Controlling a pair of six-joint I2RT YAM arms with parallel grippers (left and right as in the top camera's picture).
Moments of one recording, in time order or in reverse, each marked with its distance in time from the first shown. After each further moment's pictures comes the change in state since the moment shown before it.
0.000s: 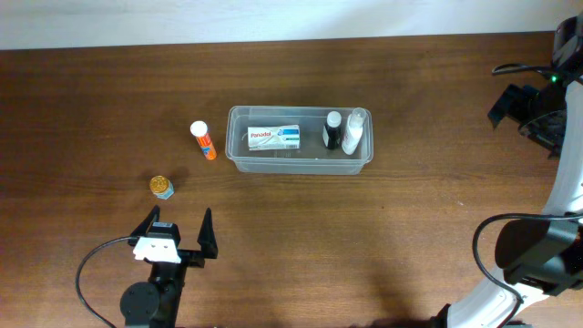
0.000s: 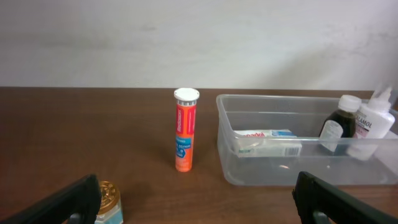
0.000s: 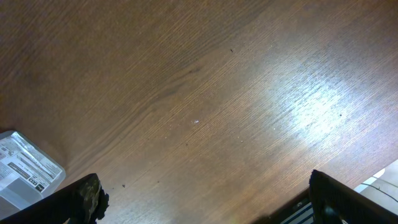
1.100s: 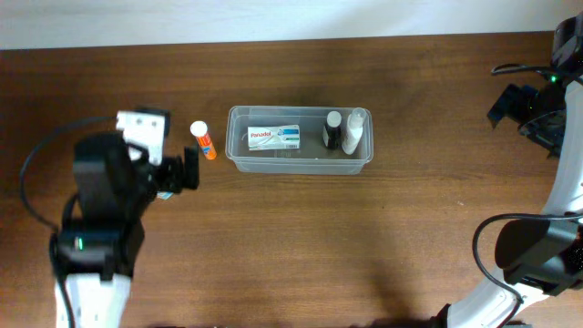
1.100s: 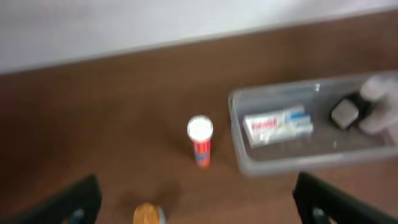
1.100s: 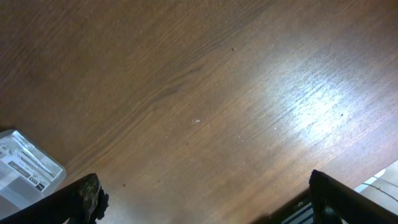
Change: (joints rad) left arm 0.000 1.064 1.107 -0.605 -0.004 0.194; right arm 0.000 0.000 -0.003 0.000 -0.003 0.000
